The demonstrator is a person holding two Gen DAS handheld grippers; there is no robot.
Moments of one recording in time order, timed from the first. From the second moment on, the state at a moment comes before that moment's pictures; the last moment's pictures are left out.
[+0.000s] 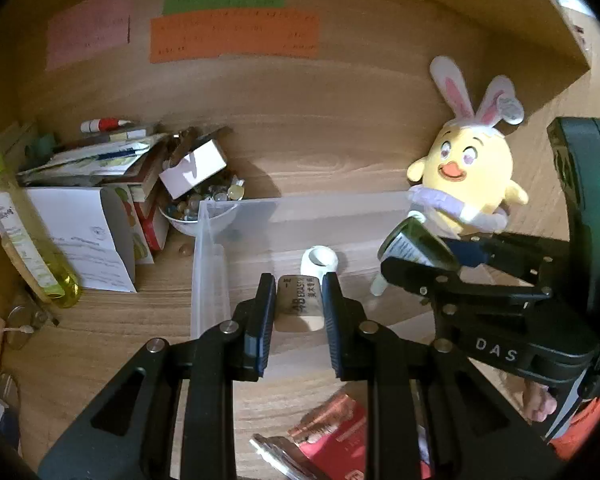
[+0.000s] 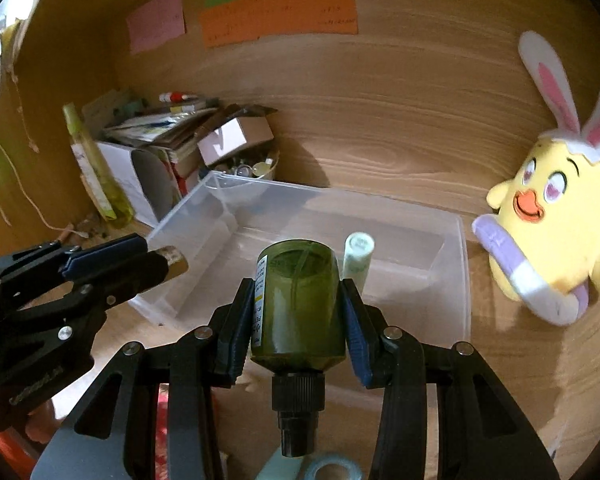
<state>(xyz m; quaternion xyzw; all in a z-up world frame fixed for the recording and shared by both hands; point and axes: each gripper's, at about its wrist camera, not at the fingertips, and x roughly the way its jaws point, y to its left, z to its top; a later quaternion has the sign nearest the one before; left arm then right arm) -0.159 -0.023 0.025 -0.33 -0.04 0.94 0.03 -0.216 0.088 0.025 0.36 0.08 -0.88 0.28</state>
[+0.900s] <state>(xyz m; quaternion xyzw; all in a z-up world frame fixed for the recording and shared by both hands) -0.220 -0.023 -0.010 -0.41 -0.01 0.91 0.04 -0.270 0.088 -0.006 0.40 0.13 -0.88 0.23</state>
